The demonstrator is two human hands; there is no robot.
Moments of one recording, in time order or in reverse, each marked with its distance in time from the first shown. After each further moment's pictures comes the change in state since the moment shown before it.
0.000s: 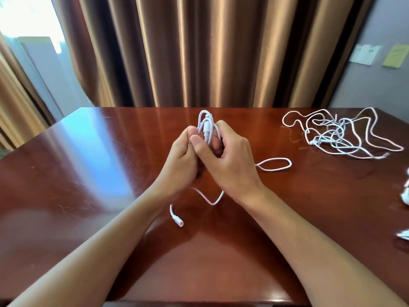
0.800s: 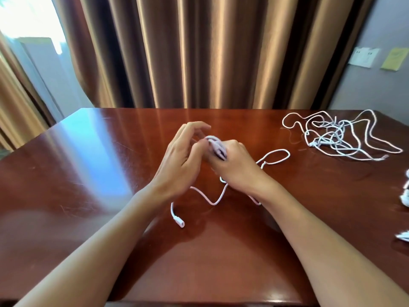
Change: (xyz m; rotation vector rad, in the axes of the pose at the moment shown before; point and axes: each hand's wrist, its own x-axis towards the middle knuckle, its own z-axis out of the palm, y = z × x) left_hand 0.004 -0.008 -0.013 0.322 0.004 0.256; right_hand 0.010 0.022 -0.012 -0.085 -0.387 0.211
